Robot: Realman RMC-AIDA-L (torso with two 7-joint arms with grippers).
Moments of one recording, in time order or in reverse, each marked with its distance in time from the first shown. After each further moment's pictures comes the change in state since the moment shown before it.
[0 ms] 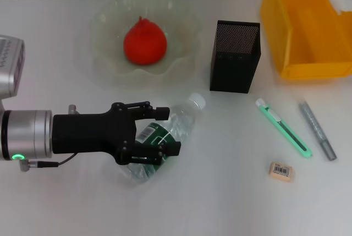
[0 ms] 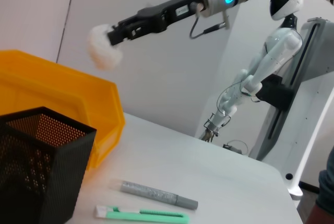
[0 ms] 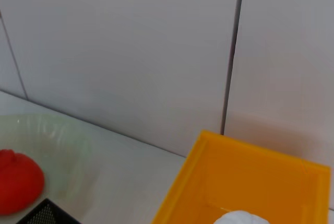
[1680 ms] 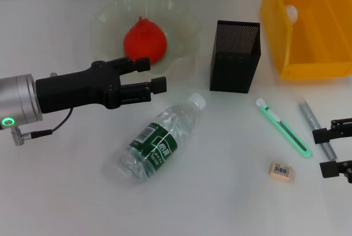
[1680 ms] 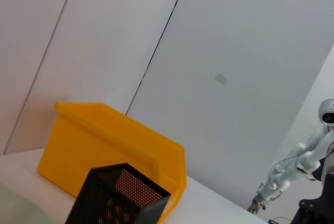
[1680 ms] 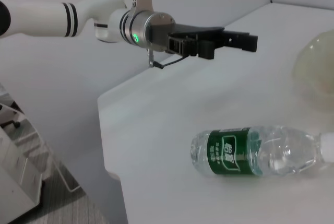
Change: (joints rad) left arm -0.025 0.001 -0.141 -0.006 -0.068 -0.052 -0.169; right arm -0.098 -0.174 0.092 0.697 0.262 -0.617 -0.741
